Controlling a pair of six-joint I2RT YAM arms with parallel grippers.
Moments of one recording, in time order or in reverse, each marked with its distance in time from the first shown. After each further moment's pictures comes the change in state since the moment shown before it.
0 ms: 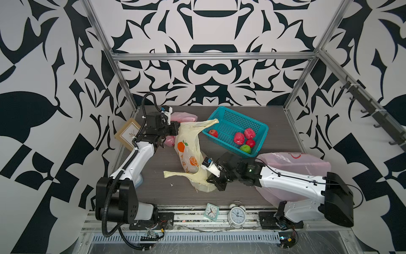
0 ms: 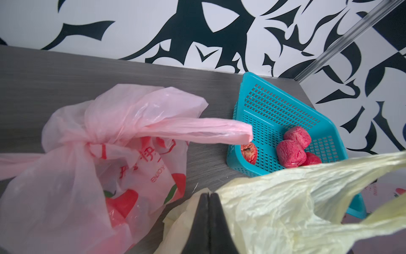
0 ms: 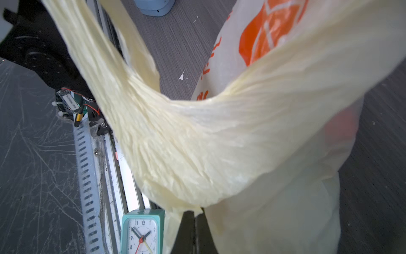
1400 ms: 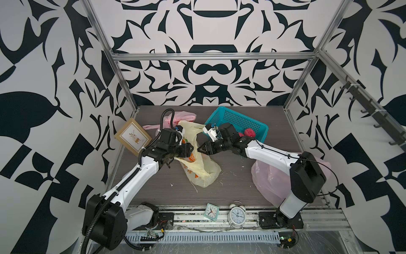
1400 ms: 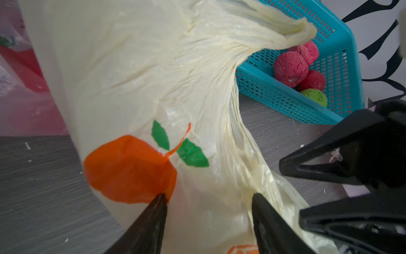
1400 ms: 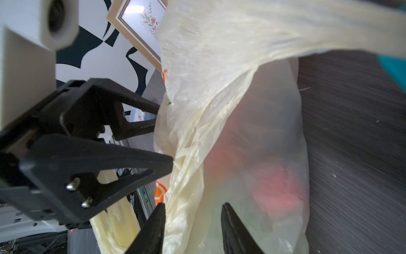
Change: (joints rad) left arm -0.251 -0.220 -0.198 -0.319 -0.162 -0.071; right arm -0.309 0.335 0.329 0.173 -0.296 0.410
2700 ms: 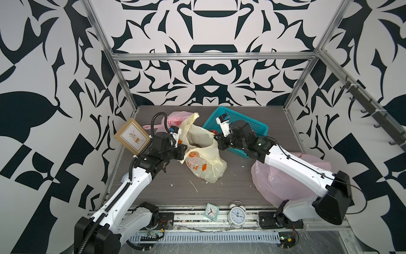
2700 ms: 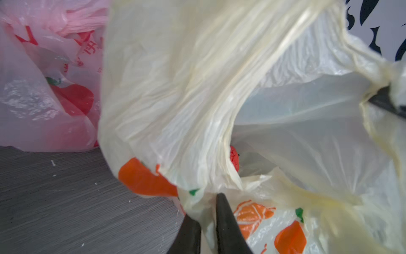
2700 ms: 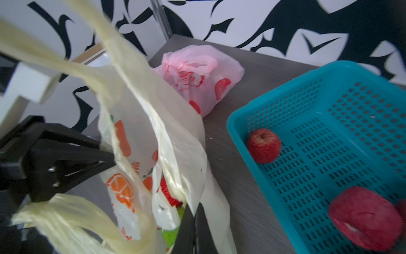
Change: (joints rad) left arm 0.019 -0.177 -0.054 0.028 -0.010 0.064; right arm 0.011 -0.291 -0.006 -0.192 0.549 -0.218
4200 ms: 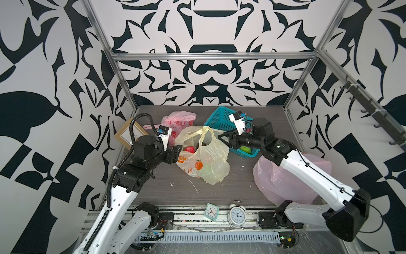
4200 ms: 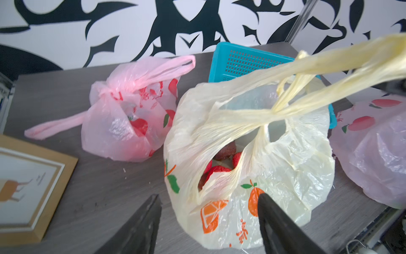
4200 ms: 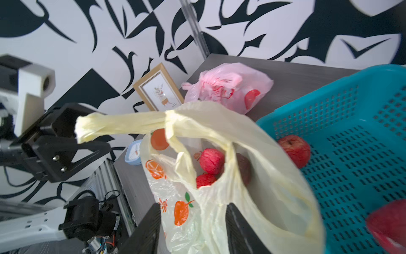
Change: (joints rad) left arm -0.010 -0.204 0.131 -0.191 -0.070 0.187; right arm -0.082 -0.153 -0.091 0.078 -0.399 0.066
